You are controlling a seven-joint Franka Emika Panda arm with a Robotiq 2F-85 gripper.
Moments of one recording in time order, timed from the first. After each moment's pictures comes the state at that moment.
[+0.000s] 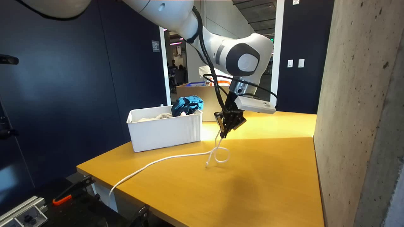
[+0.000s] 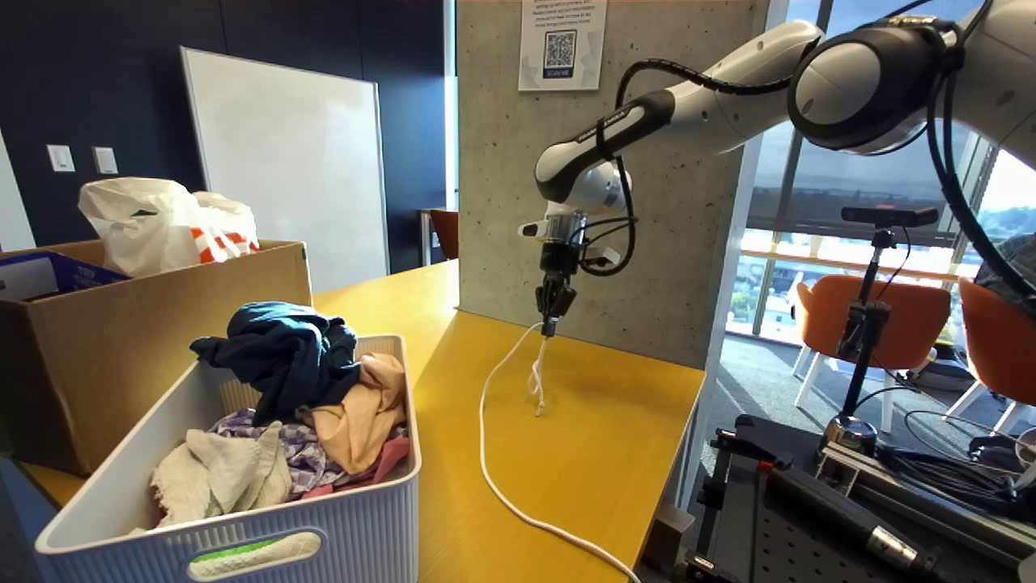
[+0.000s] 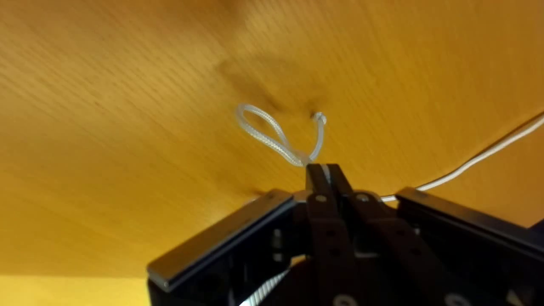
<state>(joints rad) -0.35 0.94 0.02 -1.14 0.29 1.88 -1.39</state>
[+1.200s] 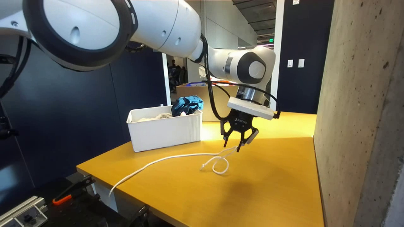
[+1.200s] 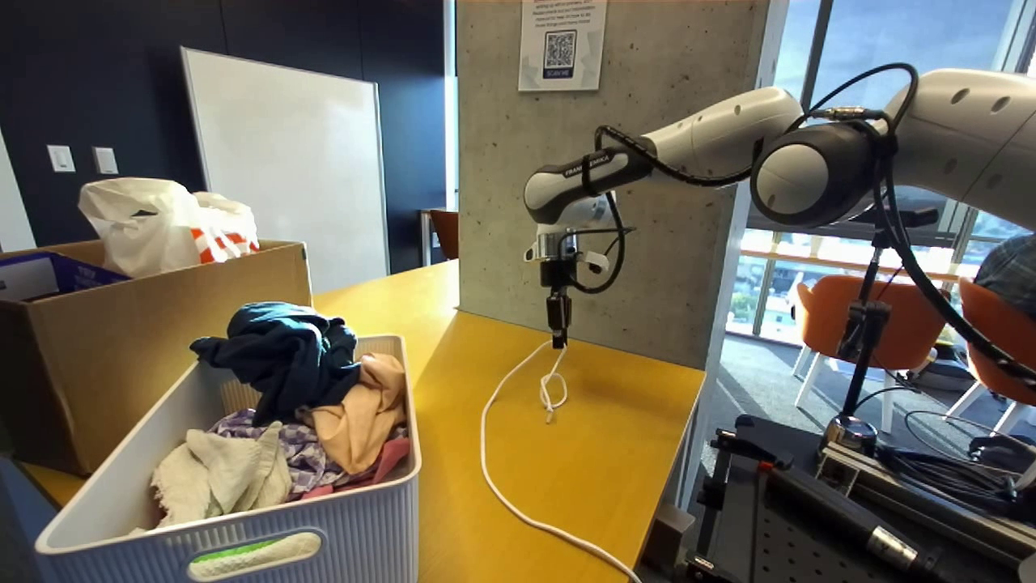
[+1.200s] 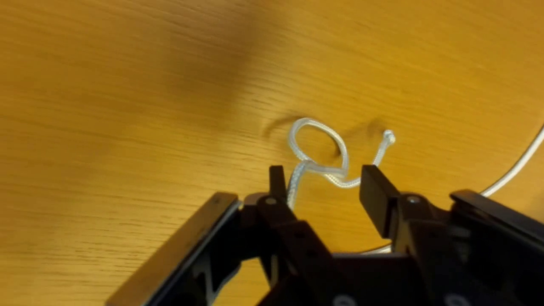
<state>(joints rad) -0.32 1.20 -0.05 -0.74 0.17 1.65 -0.70</state>
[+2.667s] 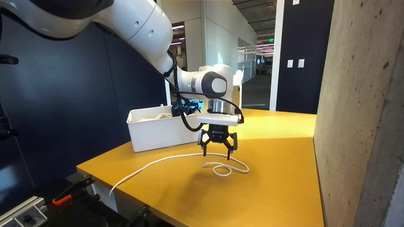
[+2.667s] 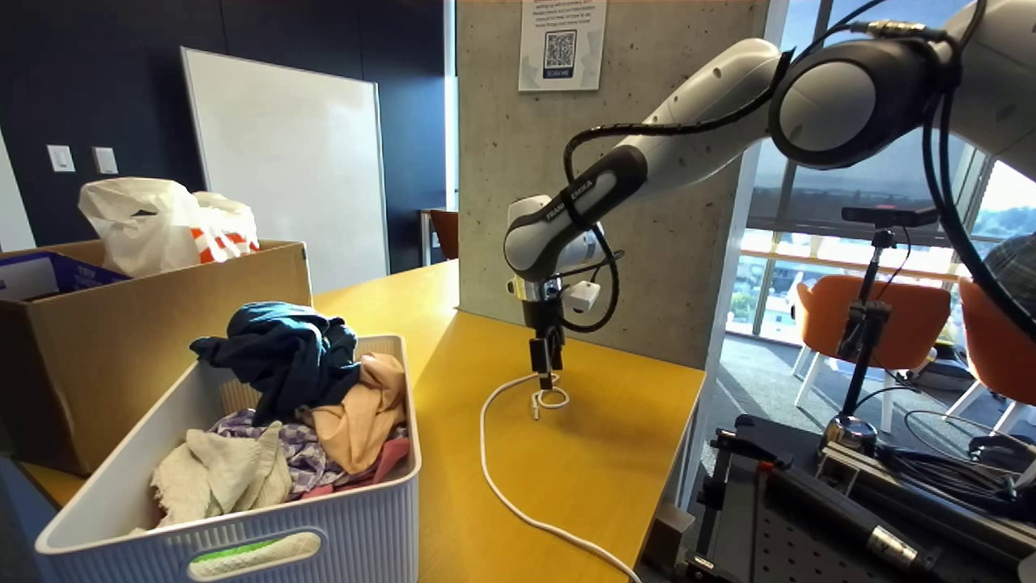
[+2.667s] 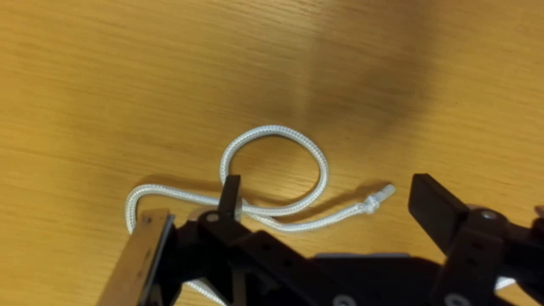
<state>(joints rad) -0.11 0.99 -0.12 -1.29 0.04 2.08 -0.50</state>
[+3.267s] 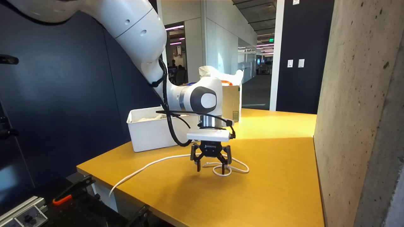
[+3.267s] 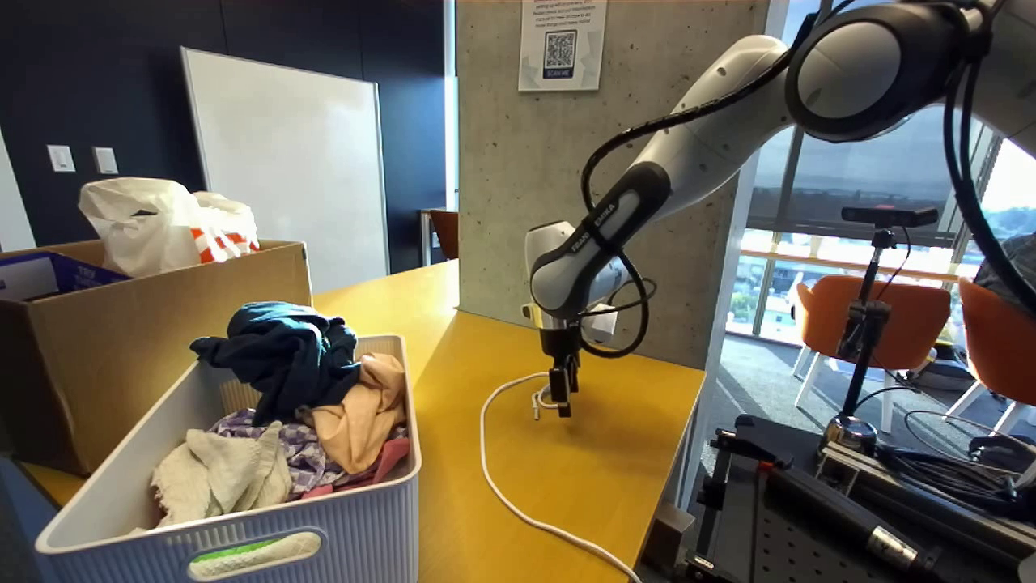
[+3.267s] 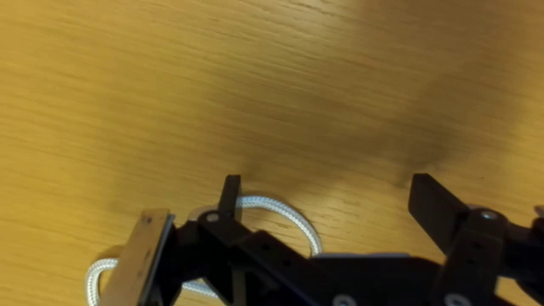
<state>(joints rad) -0.12 0.91 -0.10 -1.56 -0.05 2.32 -0.46</state>
